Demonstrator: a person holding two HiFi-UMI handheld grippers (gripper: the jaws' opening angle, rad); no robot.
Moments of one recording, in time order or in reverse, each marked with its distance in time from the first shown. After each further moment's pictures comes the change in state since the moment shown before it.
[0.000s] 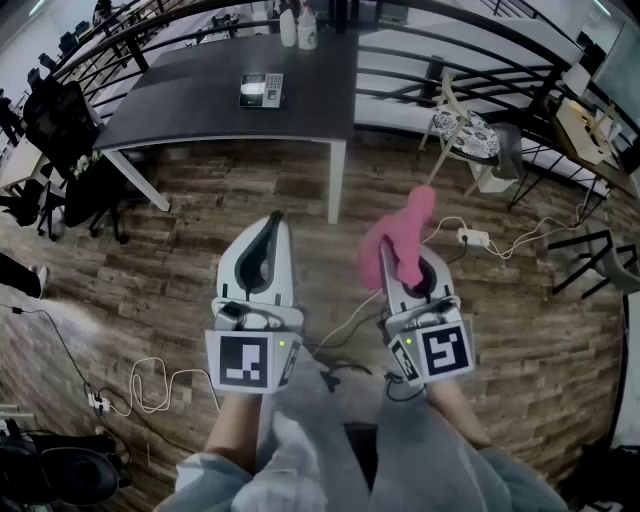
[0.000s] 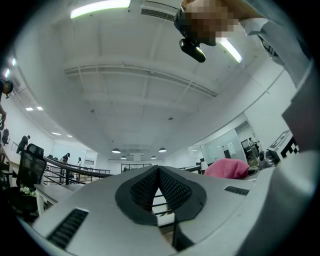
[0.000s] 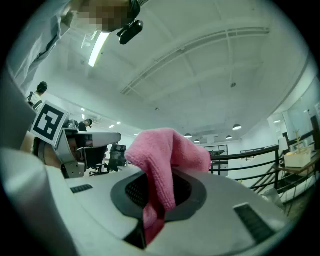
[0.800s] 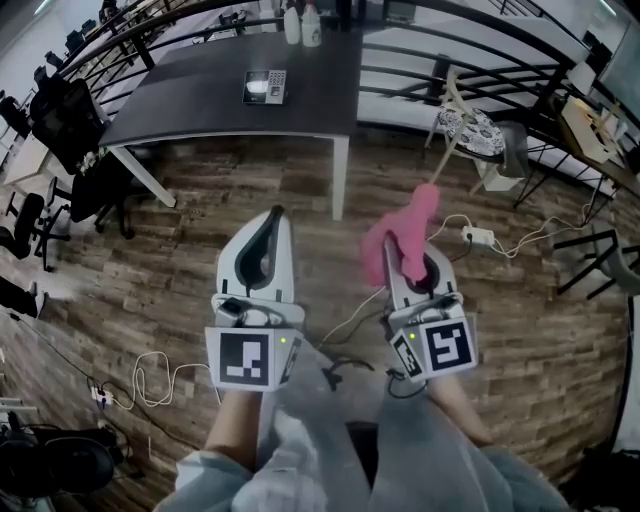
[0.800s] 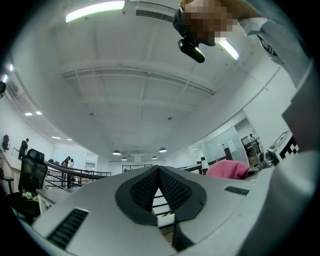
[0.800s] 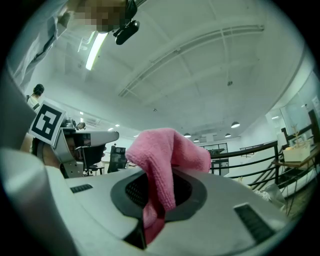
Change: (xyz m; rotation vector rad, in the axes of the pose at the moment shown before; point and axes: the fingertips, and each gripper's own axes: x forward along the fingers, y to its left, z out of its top) left arm -0.003 -0.016 0.008 0.038 -0.002 0.010; right arm -0.013 -0.012 -0.003 0.043 -0.002 -0.003
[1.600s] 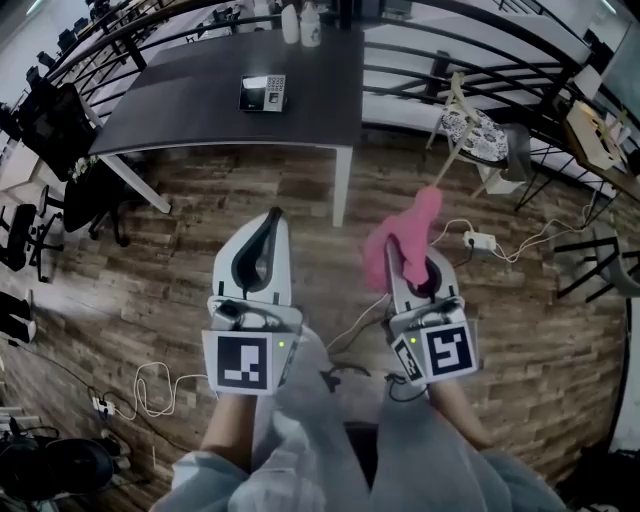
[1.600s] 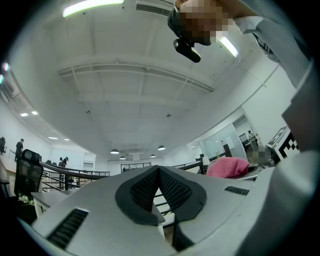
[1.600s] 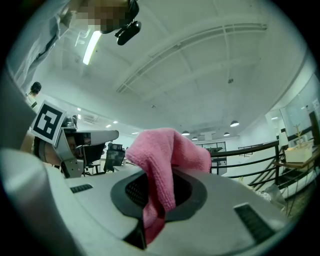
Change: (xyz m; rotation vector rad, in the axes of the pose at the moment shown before) left arm 0.048 0.041 -0.031 0.023 0.034 -0.043; right arm 0.062 -0.010 -0.015 -0.018 0.029 -0.025
